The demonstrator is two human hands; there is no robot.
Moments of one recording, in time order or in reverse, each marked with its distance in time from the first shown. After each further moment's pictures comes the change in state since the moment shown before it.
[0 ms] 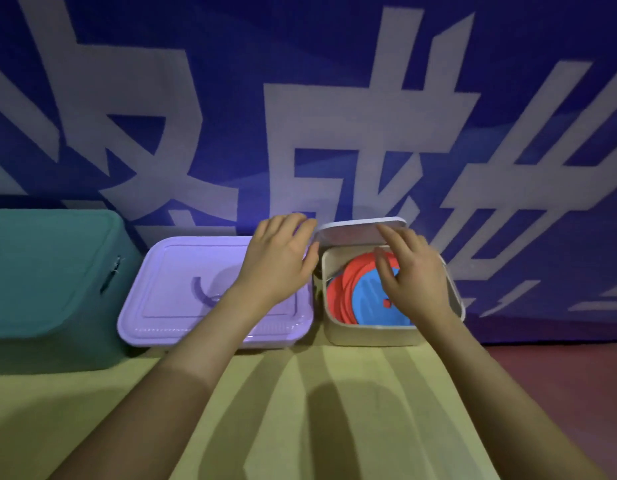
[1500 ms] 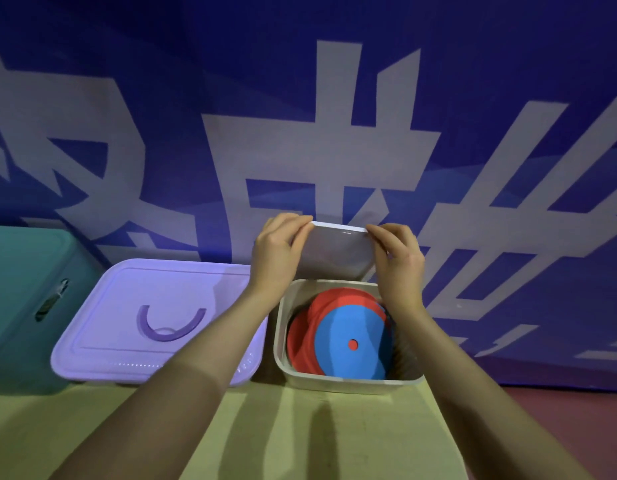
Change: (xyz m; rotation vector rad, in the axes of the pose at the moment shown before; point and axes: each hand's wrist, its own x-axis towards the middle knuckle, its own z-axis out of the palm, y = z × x) left_hand 0.088 0.043 0.075 -0.520 0.339 -0.319; right_hand 0.067 0.085 0.024 0.384 0.189 0.172
